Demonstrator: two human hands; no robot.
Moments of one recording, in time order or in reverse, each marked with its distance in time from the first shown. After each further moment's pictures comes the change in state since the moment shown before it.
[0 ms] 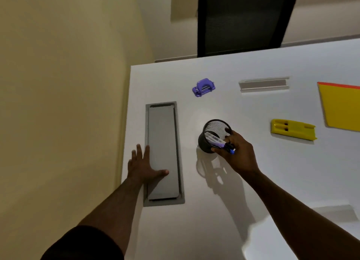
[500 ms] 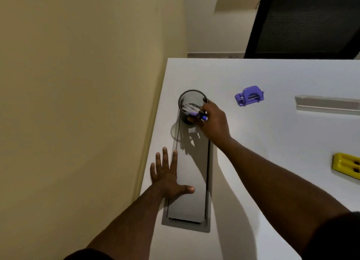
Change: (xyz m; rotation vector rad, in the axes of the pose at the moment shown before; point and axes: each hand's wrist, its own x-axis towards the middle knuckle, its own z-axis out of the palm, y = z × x) left_hand 0.019 -0.010 0.010 -0.026 -0.083 0.040; right_hand 0.154 -0.076 0.165 0.005 -0.184 -0.143
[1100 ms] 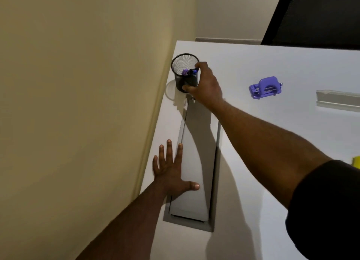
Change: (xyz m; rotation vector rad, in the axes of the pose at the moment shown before) left_hand -0.001 0.001 0.002 0.000 -0.004 0.001; right_hand 0.098 0.000 0.050 -0.093 -0.069 0.069
